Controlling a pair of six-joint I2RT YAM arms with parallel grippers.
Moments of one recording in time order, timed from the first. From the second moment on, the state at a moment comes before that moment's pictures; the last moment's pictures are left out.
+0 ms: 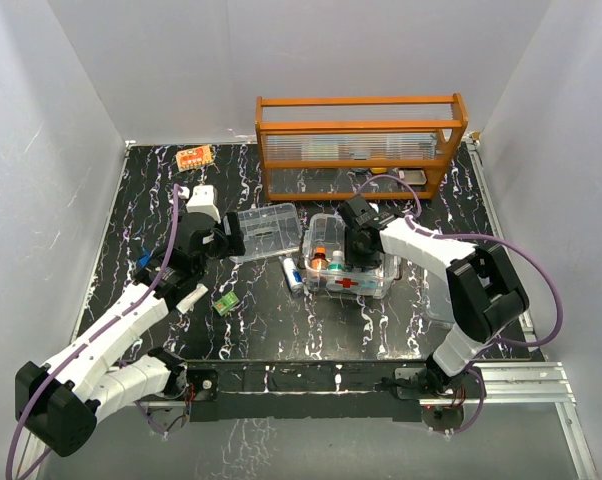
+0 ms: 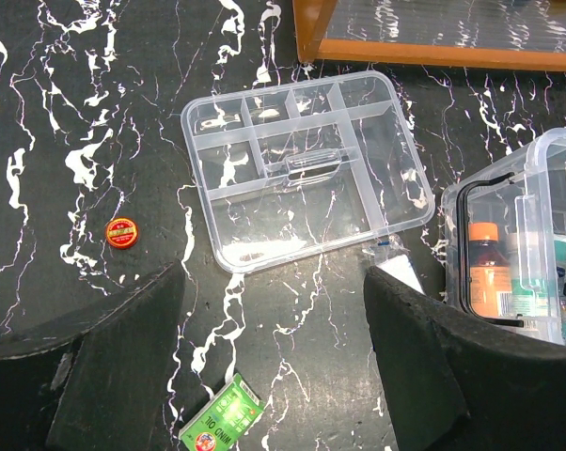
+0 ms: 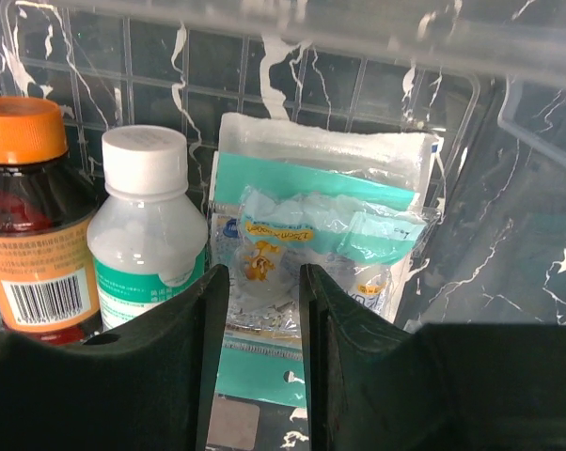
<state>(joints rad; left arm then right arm) -0.55 0.97 0.78 -0.31 -0.35 -0.36 0.55 1.65 1.09 -0.67 0.14 0.53</state>
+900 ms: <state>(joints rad) -0.55 1.00 0.79 -0.47 -0.31 -0.52 0.55 1.56 1.15 -0.72 0.16 0.55</state>
